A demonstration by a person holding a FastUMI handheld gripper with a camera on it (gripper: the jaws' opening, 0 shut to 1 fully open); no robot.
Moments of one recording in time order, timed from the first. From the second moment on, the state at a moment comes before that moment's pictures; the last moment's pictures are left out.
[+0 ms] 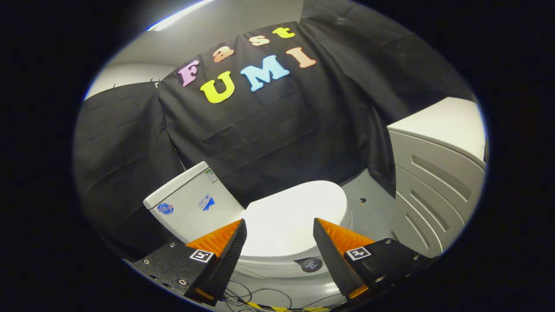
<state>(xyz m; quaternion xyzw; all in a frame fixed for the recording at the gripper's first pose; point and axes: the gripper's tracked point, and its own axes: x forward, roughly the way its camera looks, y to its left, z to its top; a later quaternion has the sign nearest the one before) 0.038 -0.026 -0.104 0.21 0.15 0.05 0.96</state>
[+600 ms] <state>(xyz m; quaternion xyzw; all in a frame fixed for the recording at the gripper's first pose) 0.058 -0.045 -0.189 0.33 0.25 0.05 0.91</state>
